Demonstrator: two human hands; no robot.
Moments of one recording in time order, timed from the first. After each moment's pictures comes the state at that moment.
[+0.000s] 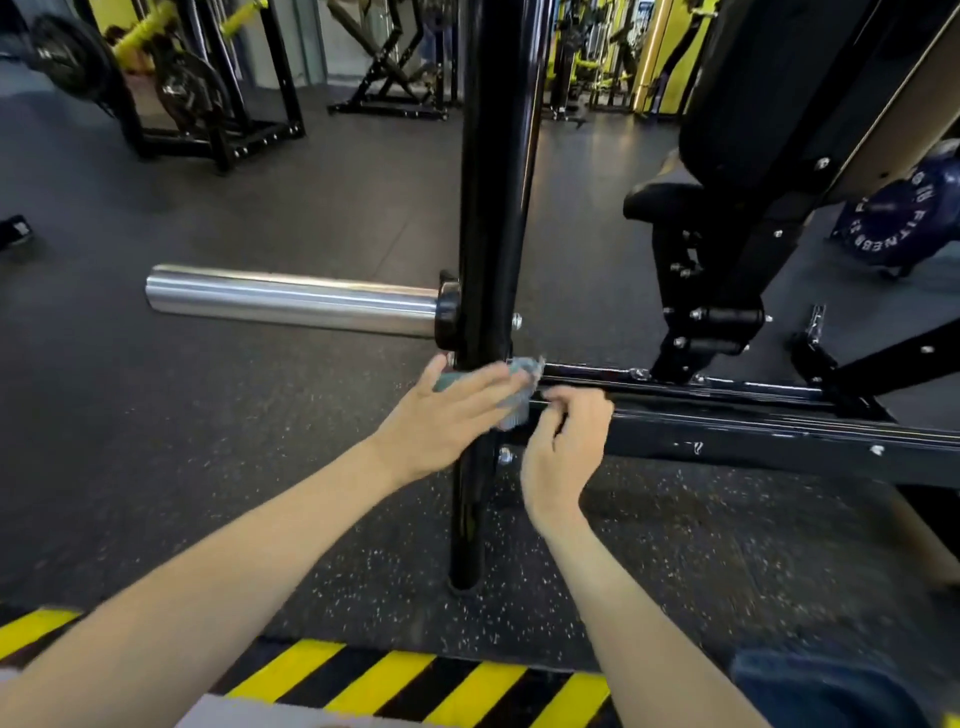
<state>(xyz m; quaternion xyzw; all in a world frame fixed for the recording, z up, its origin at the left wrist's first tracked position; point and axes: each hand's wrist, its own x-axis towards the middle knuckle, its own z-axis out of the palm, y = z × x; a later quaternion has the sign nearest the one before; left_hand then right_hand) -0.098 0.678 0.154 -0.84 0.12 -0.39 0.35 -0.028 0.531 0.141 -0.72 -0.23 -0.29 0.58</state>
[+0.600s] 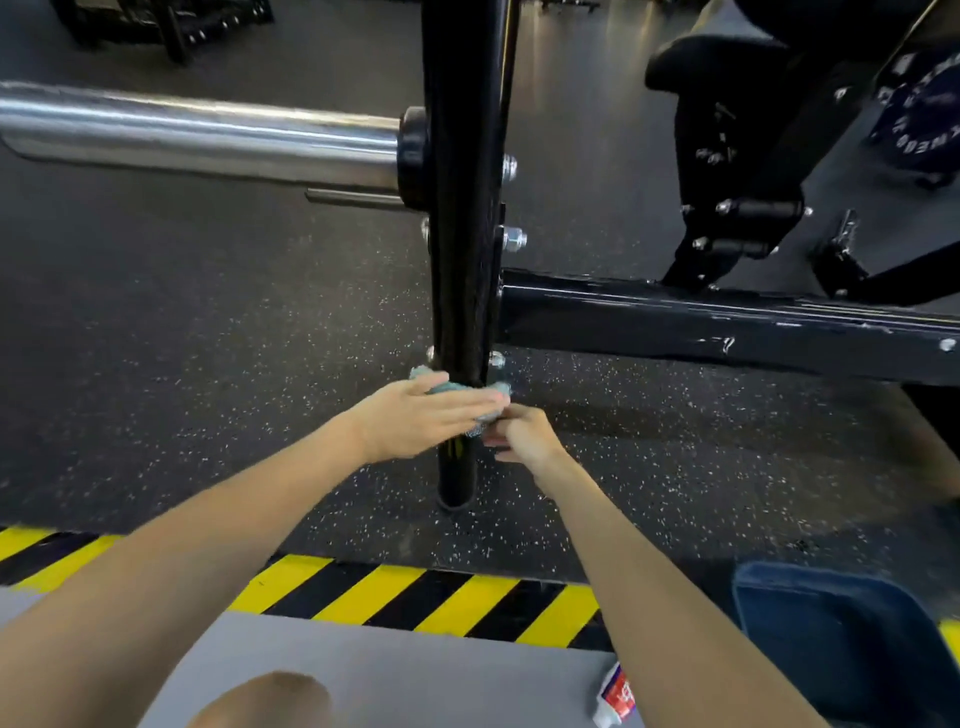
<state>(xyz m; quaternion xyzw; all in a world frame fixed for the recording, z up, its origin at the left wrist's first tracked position) -0.111 0.682 0.035 -0.87 0.20 -0.17 0.41 -0.015 0.519 0.035 -0.78 -0.14 0.38 0.48</state>
